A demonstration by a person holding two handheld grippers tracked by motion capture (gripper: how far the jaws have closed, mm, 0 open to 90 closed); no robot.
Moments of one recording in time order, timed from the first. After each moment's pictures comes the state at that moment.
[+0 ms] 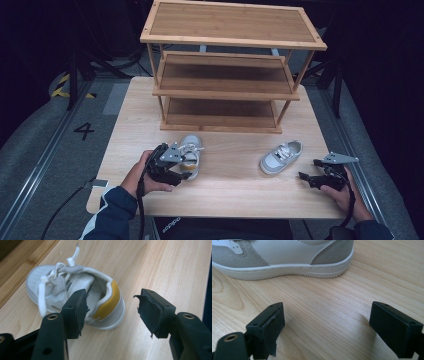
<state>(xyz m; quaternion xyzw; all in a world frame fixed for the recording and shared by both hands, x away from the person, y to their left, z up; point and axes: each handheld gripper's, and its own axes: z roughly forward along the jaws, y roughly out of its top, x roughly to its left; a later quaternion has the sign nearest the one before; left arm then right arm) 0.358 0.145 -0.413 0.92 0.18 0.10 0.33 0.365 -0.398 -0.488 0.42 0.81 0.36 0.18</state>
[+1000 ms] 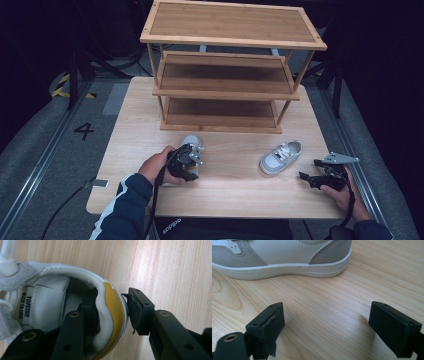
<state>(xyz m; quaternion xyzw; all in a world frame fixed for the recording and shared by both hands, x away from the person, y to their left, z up) 0.393 0.101 -0.435 0.98 0.08 0.03 0.19 0.364 -0.399 -0.488 0.43 0.81 0.36 0.18</state>
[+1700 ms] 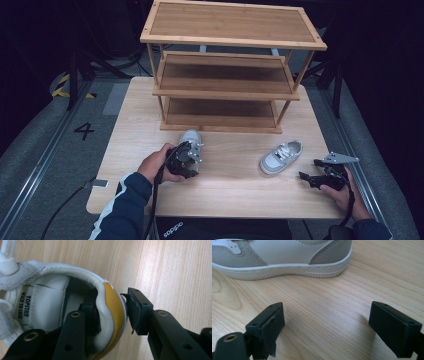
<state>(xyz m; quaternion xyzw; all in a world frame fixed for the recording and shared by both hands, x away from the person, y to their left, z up) 0.394 0.102 -0.424 0.97 0.08 0.05 0.20 0.365 -0.399 -0.488 0.43 0.81 0.36 0.18</state>
